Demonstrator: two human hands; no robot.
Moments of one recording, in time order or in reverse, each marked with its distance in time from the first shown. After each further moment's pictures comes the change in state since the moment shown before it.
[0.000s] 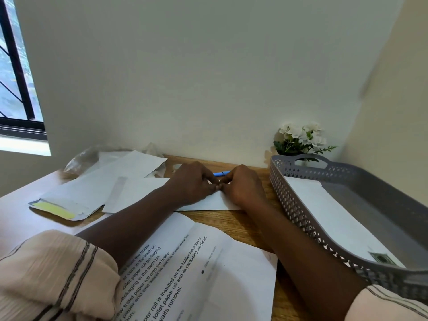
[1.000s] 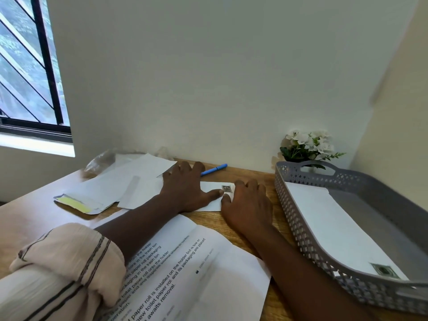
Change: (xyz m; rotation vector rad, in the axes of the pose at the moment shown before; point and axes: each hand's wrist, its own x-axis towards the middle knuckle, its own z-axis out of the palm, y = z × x) left_hand -0.017 -0.008 -0.001 0.459 0.062 -0.215; right_hand -0.055 0.004 -0.005 -0.221 0.059 -0.100
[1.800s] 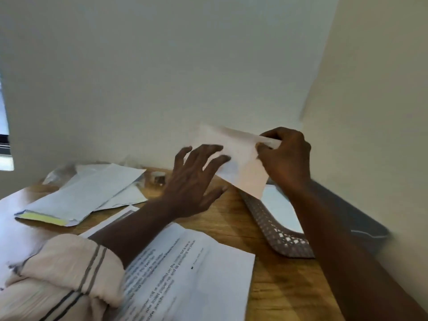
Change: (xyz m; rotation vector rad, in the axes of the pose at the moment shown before) left_hand -0.037 0.045 -0.040 -0.136 0.648 0.789; right_hand -0.039 0.022 -0.162 0.495 0.631 0.096
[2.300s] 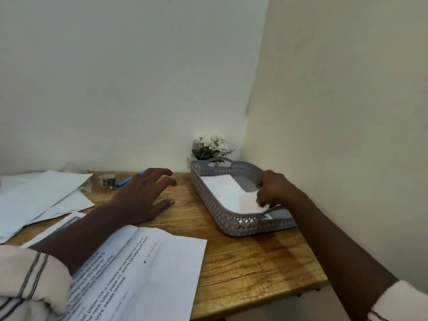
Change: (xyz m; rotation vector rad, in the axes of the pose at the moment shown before) left_hand -0.017 -0.014 0.033 -0.087 -0.412 0.043; right_hand -0.010 0.098 -0.083 -0.675 -0.599 0.442
